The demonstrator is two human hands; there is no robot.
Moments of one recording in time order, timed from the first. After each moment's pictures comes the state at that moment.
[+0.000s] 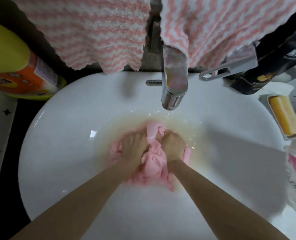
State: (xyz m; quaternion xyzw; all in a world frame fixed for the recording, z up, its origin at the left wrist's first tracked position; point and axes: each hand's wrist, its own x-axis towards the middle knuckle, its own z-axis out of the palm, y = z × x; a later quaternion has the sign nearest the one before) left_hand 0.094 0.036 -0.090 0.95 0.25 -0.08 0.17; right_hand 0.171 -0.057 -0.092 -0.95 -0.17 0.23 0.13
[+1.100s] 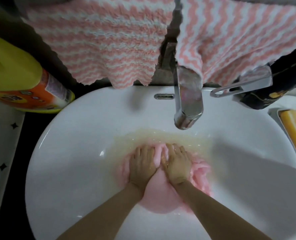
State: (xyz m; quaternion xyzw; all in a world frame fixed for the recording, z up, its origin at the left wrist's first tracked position) left_hand 0.072 0.018 -0.141 0.97 0.21 0.08 0.05; right_hand 0.149 -0.073 -0.123 -0.94 -0.31 0.01 0.14
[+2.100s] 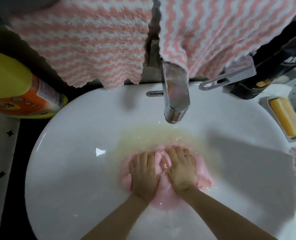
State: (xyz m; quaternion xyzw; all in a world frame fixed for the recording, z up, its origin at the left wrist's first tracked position) left_hand 0.052 -0.010 -0.122 0.95 0.26 0.13 0.11; right_hand 0.133 -0.105 -0.106 -0.94 -0.30 0.09 0.13
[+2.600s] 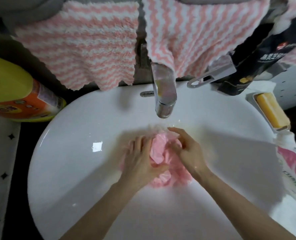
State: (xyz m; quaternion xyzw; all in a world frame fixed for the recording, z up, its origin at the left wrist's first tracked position) left_hand 0.071 0.026 -0.054 0.95 0.18 0.01 0.26; right_hand 0.173 -0.103 -0.038 -0.87 -0.10 0.28 0.40
